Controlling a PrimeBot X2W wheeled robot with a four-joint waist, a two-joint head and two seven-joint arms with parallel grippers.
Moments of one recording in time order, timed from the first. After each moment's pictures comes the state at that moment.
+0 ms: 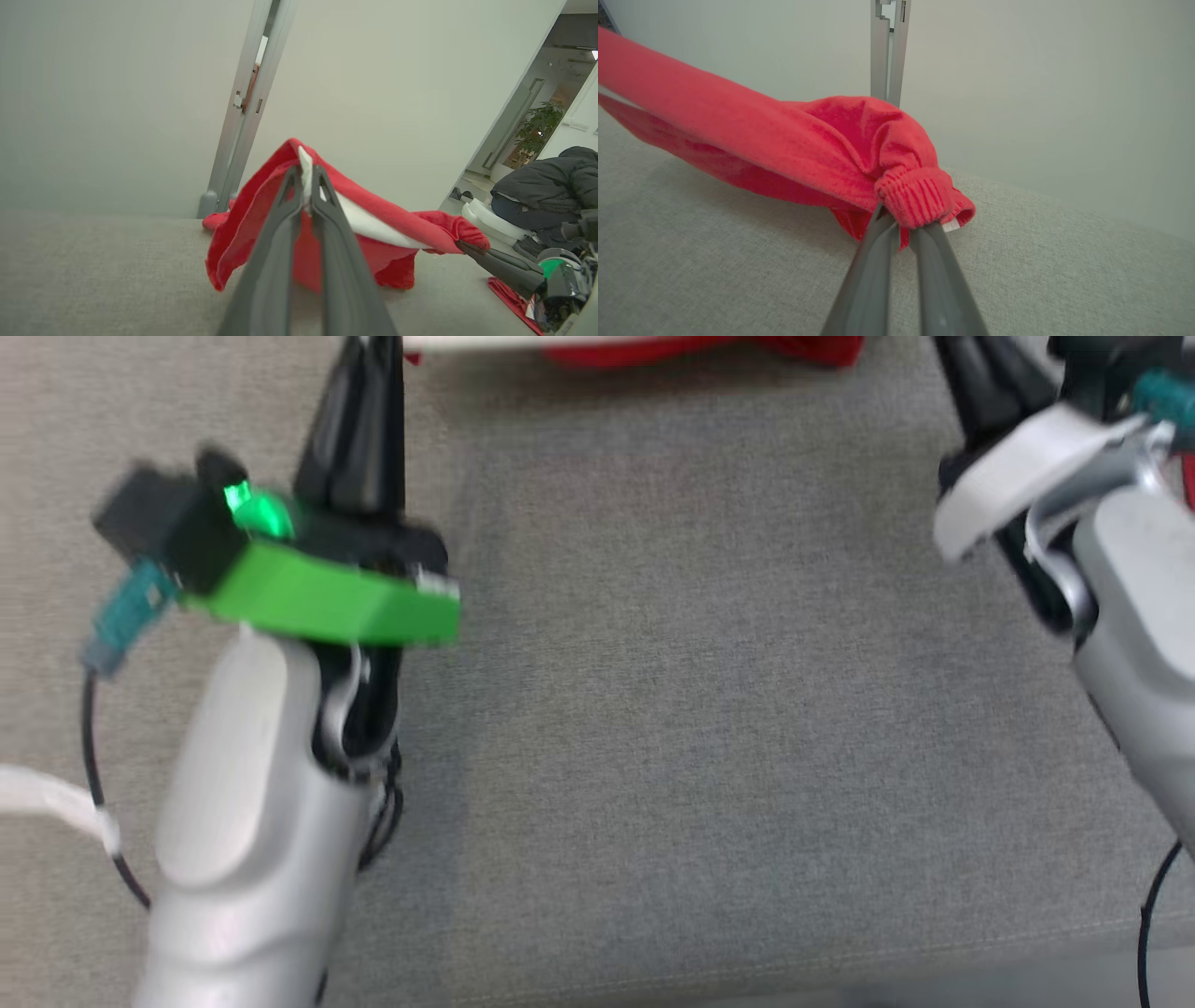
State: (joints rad) left arm -0.71 0.08 -0.28 0.21 -0.55 -0.13 -0.26; right arm -0.97 -0.43 0.53 0.56 0.46 0.13 -0.20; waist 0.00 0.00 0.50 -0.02
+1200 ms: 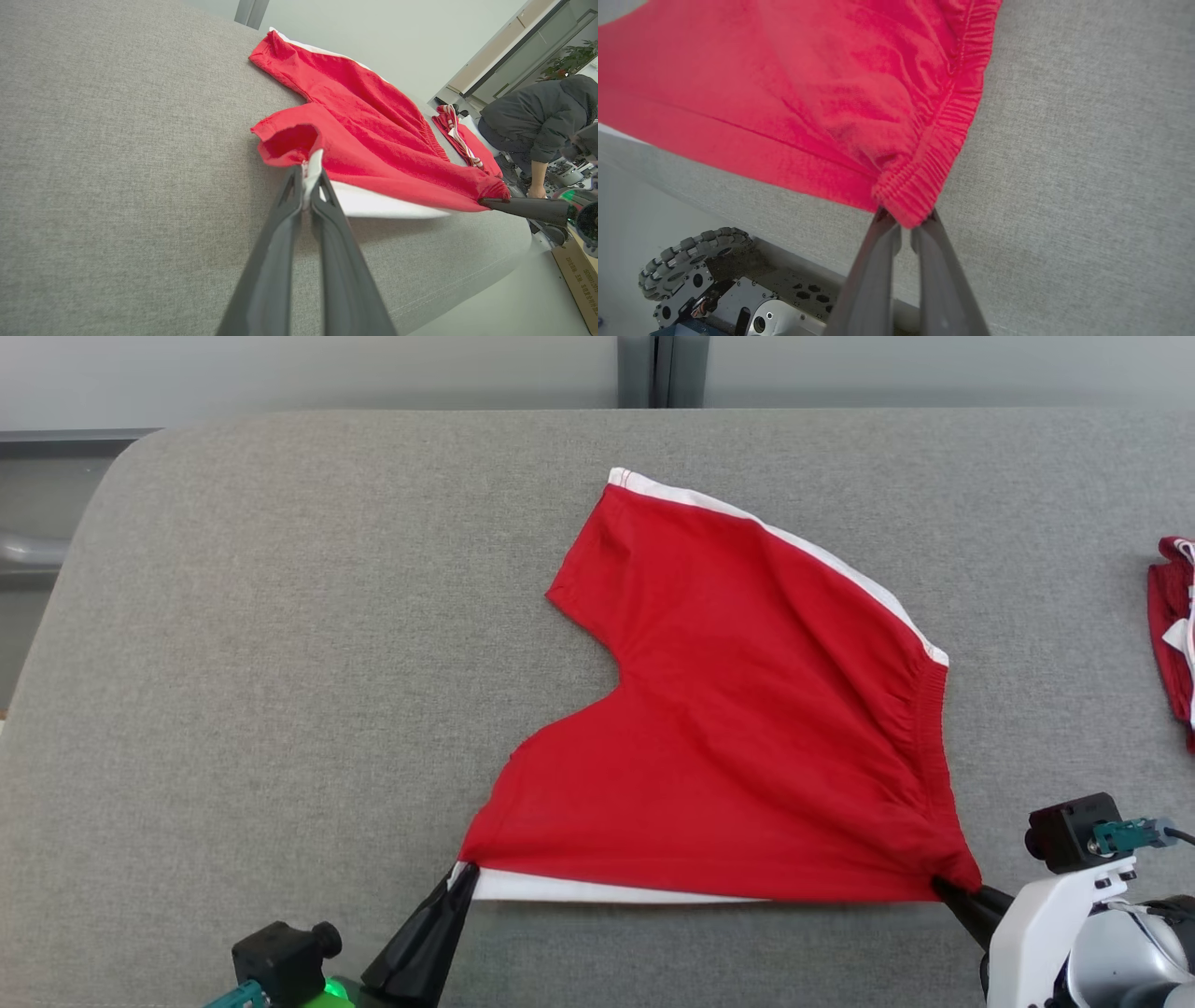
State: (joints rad) left arm 0.01 0.39 -0.59 0.07 -0.81 -0.13 -0.26; right arm 0.14 -0.36 0.09 -0.21 0.49 0.13 0.67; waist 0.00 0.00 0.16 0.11
